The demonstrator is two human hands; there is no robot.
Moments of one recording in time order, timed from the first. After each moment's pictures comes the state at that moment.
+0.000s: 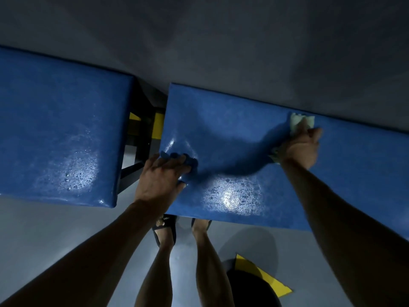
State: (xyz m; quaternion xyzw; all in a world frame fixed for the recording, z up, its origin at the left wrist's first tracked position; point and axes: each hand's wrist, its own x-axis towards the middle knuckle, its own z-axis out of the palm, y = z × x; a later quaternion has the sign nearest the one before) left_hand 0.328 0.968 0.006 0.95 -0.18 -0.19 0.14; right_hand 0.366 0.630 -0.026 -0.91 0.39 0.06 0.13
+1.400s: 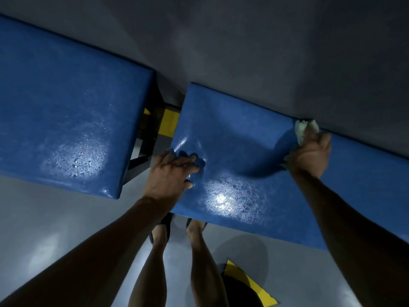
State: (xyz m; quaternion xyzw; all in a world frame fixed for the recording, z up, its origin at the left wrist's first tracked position) left_hand 0.325 0.969 -0.005 0.96 -0.16 -0.16 0.19; right_hand 0.380 0.635 -0.002 -0.96 0.26 0.05 0.08
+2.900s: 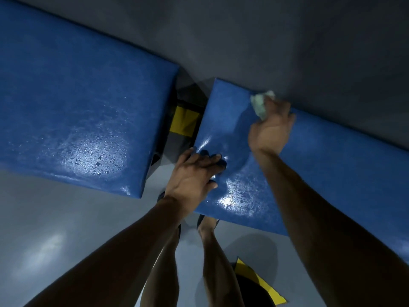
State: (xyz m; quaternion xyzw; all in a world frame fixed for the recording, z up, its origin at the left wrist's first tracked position) left_hand 0.321 0.994 -0.021 0.94 -0.20 -0.12 0.26; right_hand 0.427 0.807 -0.017 -0.97 0.19 -0.04 0.14
